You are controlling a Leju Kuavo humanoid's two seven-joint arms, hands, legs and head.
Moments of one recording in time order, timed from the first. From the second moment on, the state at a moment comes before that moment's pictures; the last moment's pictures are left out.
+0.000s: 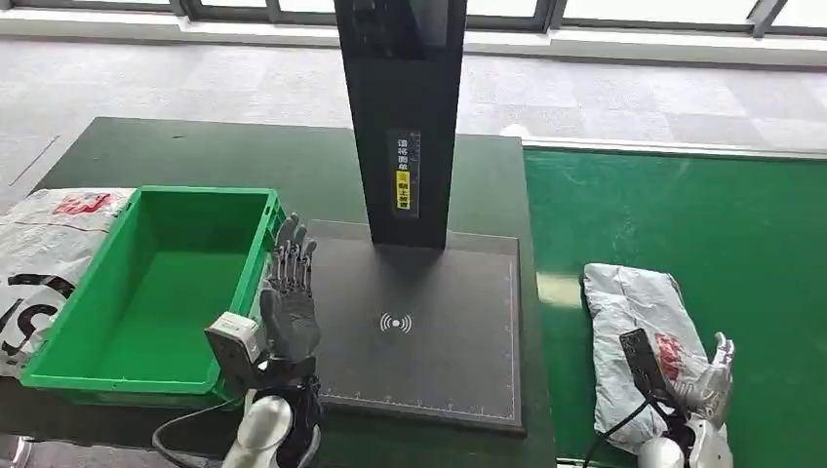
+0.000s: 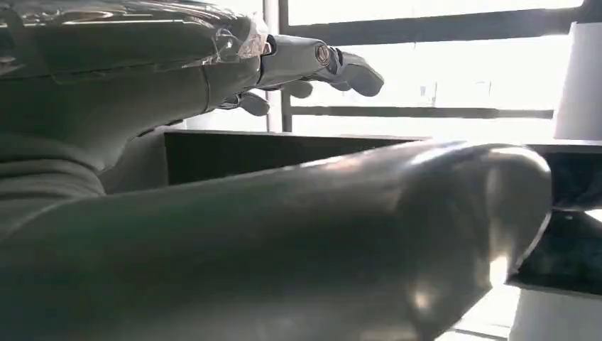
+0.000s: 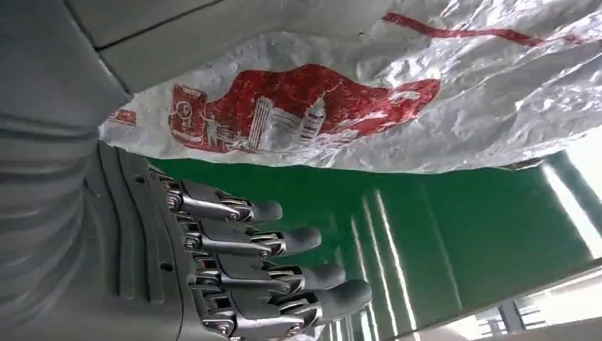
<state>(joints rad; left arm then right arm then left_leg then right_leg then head) -0.09 -0.25 -0.15 -1.37 0.08 0.25 -0.58 -0.06 0.04 -0.48 -1.18 1.21 -0.47 -0.05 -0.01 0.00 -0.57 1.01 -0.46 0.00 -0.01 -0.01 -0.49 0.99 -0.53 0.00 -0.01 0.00</state>
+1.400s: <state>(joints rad) -0.09 -0.27 -0.15 -1.29 0.01 0.17 -0.52 0.03 0.18 -0.29 -1.22 1.06 -0.29 -0.14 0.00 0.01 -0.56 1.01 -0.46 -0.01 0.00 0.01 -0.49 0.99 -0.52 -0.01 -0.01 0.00</state>
